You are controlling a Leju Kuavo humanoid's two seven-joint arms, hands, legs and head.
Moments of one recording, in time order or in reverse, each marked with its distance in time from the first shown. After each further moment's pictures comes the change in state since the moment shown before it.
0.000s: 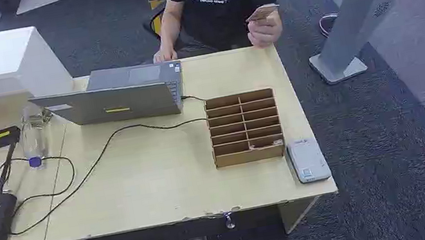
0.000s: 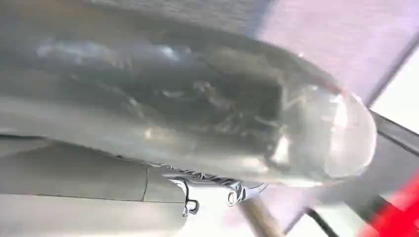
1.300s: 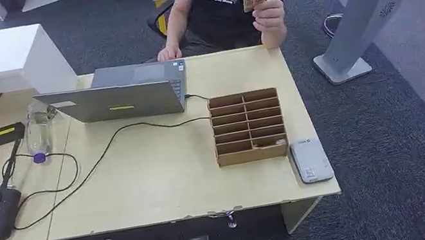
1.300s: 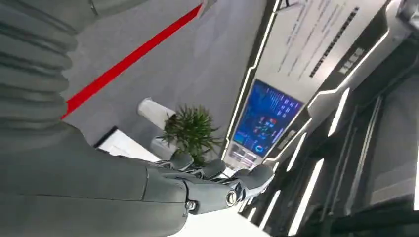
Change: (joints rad) left arm -0.012 0.023 -0.006 0.000 -0.076 -0.123 -0.043; right arm -1.205 -0.312 1.518 -0.330 -0.264 0.555 0.235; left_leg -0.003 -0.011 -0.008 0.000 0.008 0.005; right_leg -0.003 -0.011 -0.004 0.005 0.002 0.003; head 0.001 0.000
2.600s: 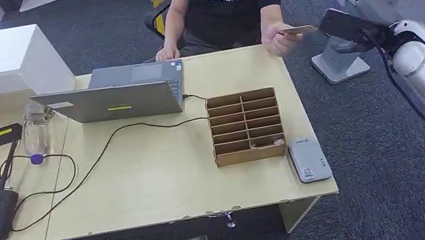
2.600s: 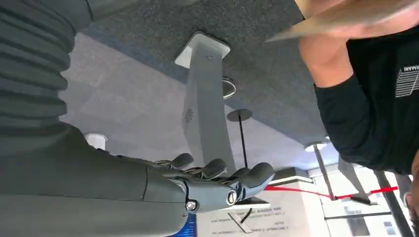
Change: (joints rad) left arm -0.023 -0.002 -0.024 0.000 -0.008 0.001 0.046; right arm 0.365 0.365 0.696 -0.122 0.000 0.055 0.042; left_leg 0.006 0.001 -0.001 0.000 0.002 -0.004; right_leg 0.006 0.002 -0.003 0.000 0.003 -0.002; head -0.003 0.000
